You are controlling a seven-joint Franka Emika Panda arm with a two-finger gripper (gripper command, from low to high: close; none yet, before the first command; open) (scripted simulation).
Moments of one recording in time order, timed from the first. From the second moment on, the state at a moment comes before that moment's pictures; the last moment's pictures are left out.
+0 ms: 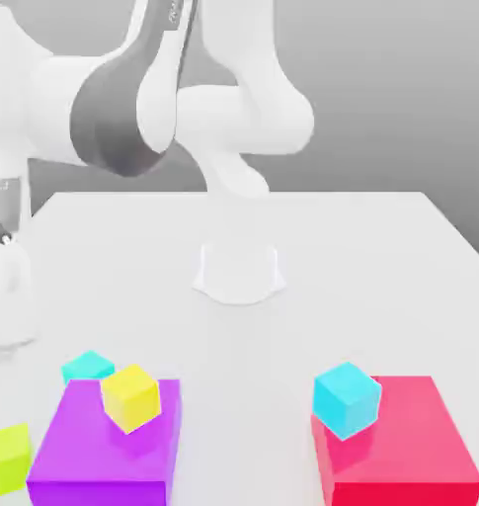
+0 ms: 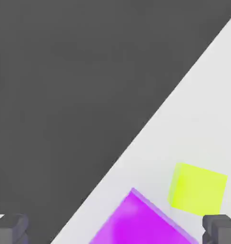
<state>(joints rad) -0.31 0.17 -0.16 -2.30 0.08 2.59 1.25</state>
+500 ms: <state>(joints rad) -0.40 0.51 -0.14 -2.26 0.19 2.76 1.26</state>
